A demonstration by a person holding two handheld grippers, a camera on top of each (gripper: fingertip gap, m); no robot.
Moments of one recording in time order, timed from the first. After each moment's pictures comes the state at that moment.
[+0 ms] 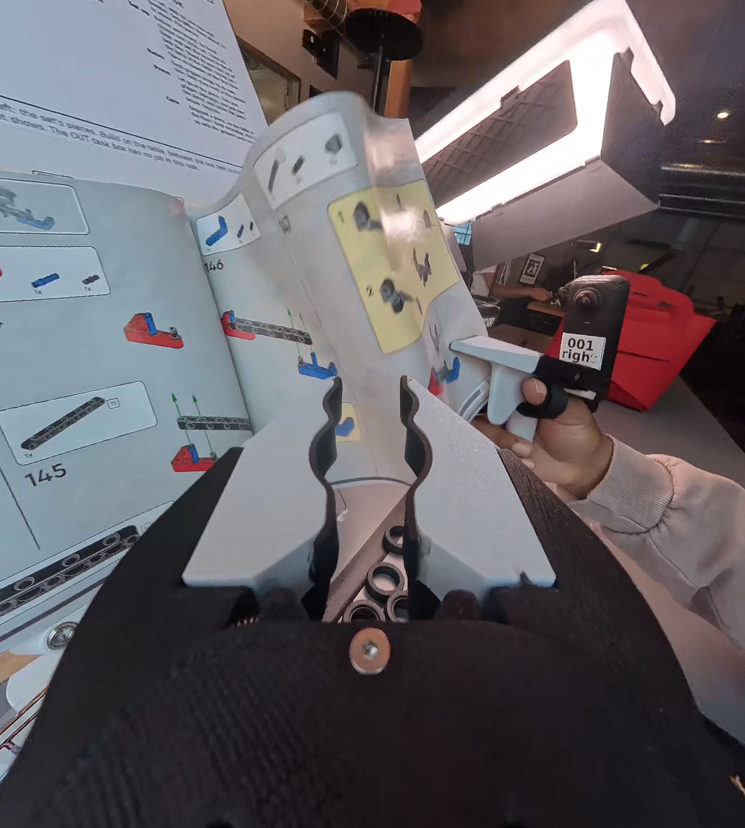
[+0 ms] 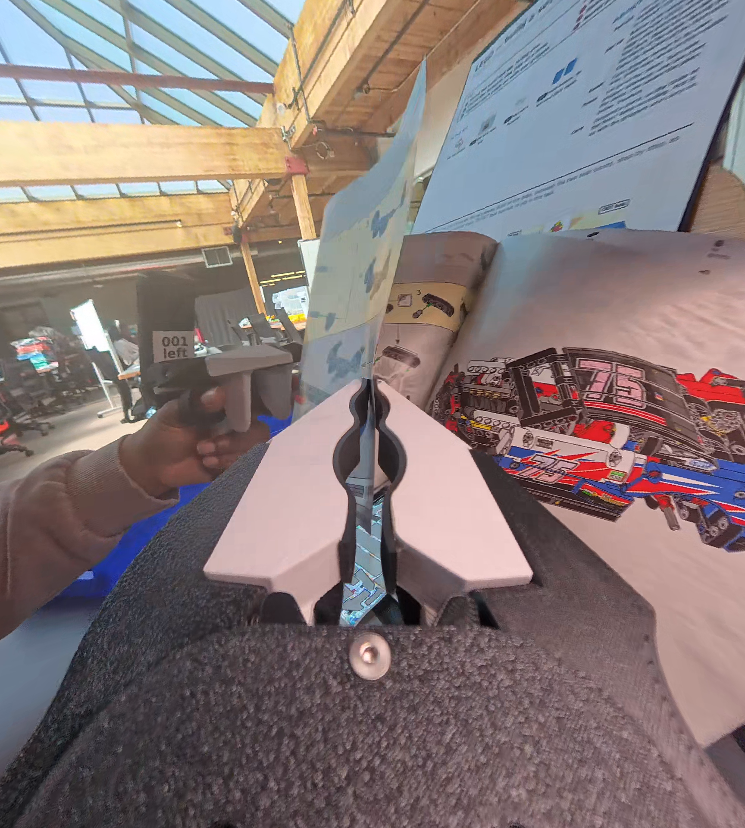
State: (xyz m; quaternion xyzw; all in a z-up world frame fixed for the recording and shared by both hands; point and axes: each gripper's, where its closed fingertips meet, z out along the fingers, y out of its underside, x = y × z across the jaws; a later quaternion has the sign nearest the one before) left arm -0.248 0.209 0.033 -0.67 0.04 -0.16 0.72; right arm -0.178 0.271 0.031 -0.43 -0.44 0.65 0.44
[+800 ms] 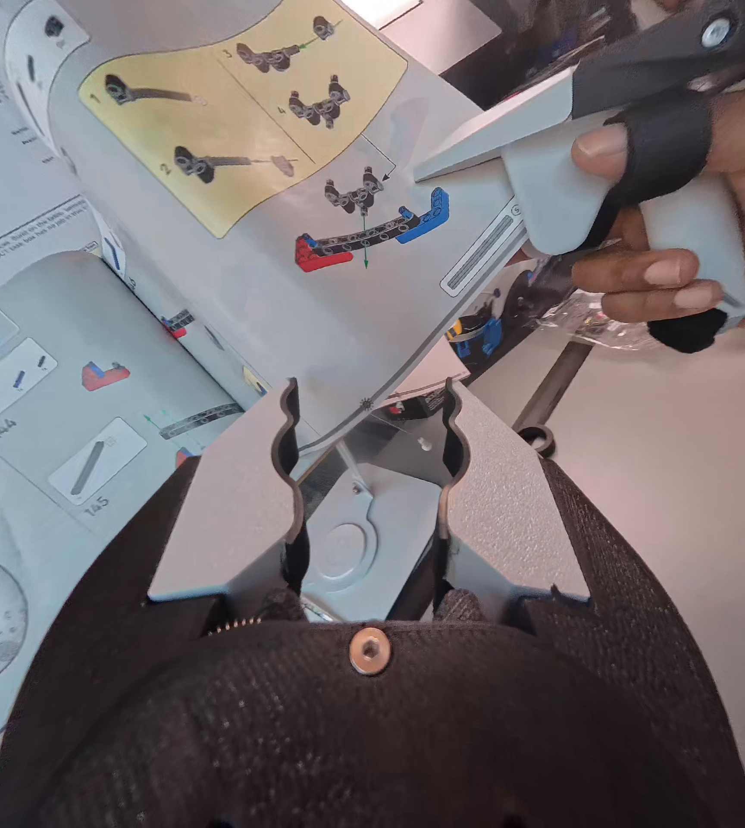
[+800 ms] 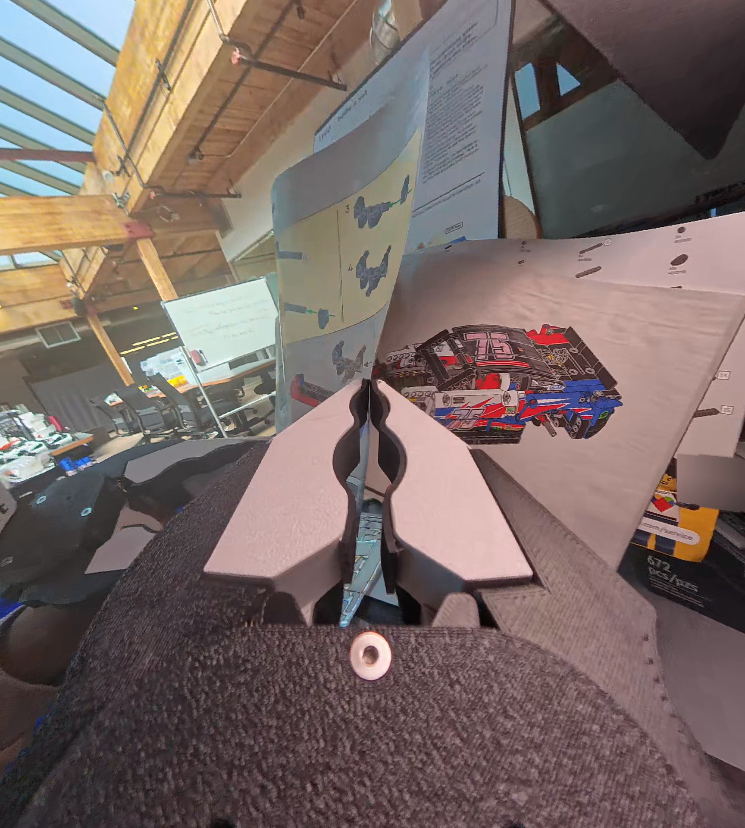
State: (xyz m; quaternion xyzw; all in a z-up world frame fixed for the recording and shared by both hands) left arm -0.191 0.223 -0.029 -0.71 0.18 0.17 0.66; right arm -0.138 0.291 0.024 -0.53 -0.30 0.60 0.52
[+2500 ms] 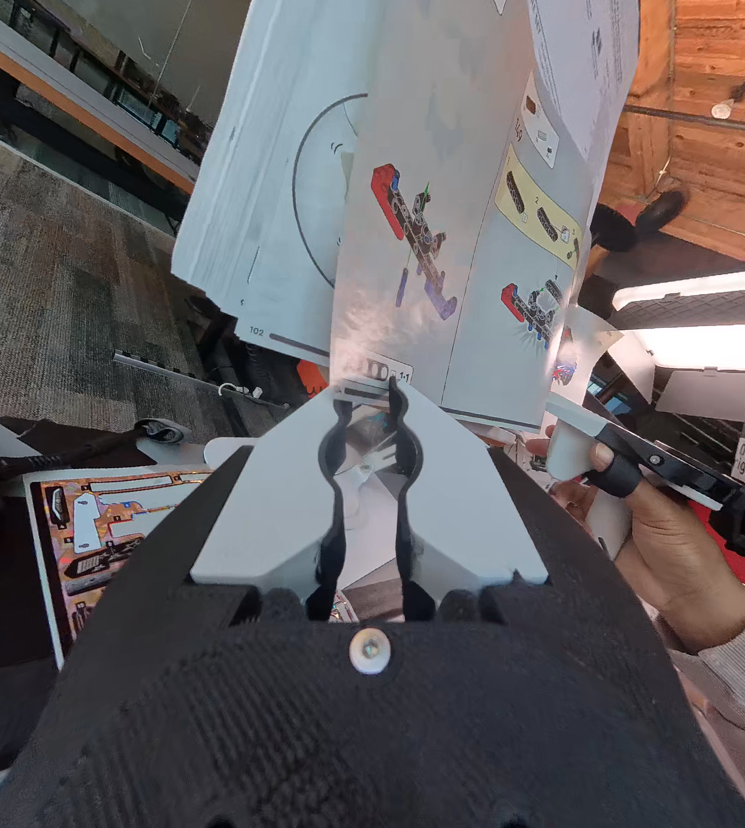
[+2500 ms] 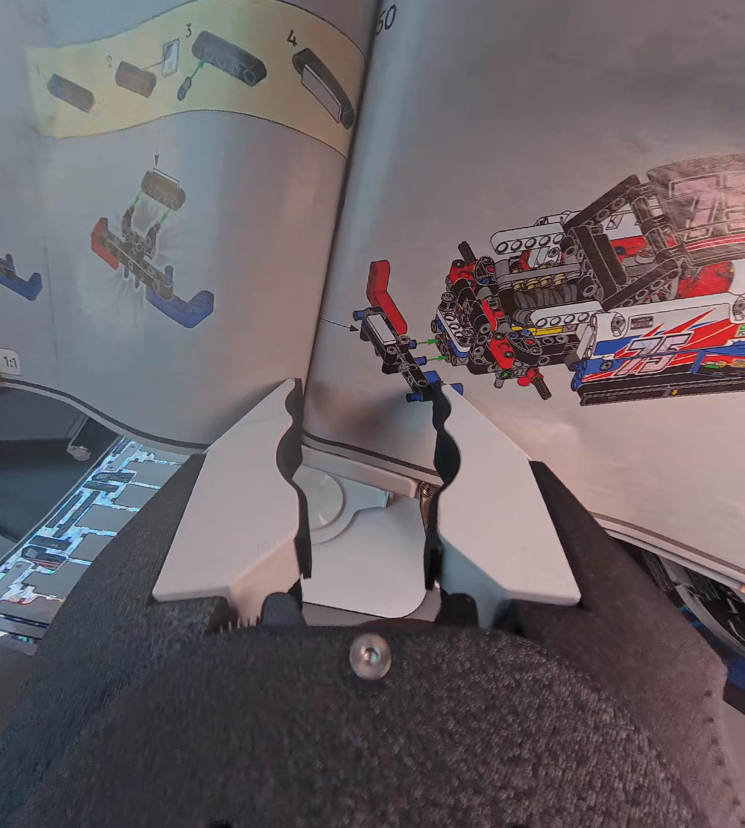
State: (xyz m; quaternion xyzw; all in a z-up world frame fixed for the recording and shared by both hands) left arm -0.410 0.160 -0.090 -0.59 -0.28 -0.17 0.74; right arm -0.286 0.328 -0.054 -0.64 -0.42 0.31 0.56
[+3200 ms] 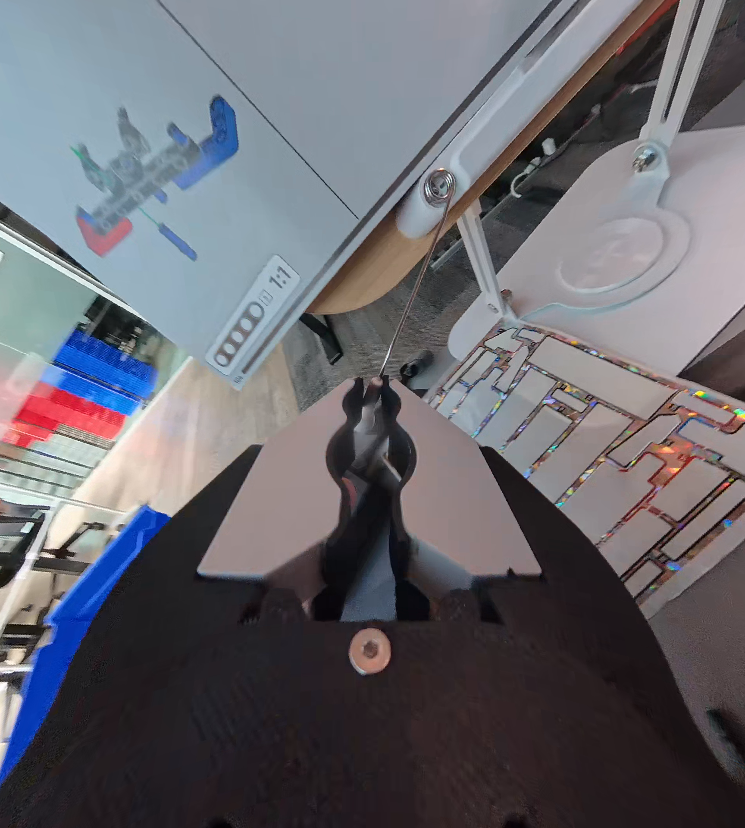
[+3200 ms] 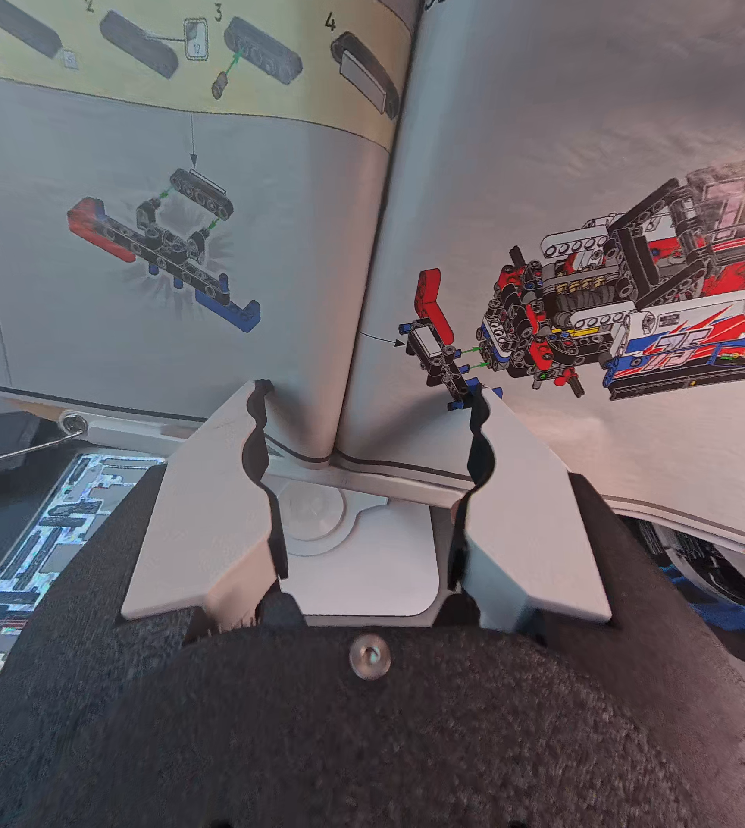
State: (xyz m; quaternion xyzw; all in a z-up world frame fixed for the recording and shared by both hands) left arm -0.417 0.155 -0.129 -0.80 0.04 0.36 0.47; right arm -0.307 0.319 -0.058 -0.68 -0.39 0.23 0.58
